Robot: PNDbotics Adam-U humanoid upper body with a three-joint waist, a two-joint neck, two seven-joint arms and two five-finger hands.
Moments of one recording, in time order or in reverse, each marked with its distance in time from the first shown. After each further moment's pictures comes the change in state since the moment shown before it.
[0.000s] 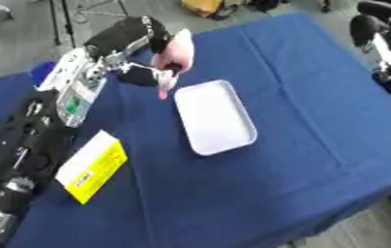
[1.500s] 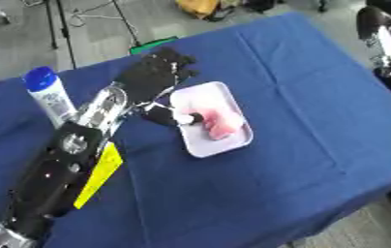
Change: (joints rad) left arm 0.065 -0.052 0.023 -0.089 -0.429 -0.021 0.313; right arm 0.010 0.008 0.005 -0.018 0.037 -0.010 -0.017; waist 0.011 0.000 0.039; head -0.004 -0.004
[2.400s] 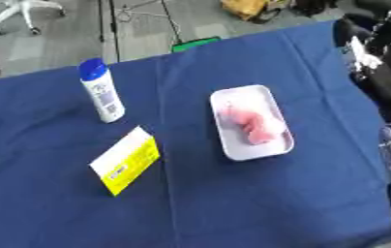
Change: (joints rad) left arm 0.406 0.346 0.240 -0.600 1.210 0.216 0.092; right arm 0.053 -0.001 -0.031 0.013 0.010 0.013 -0.009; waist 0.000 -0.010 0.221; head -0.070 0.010
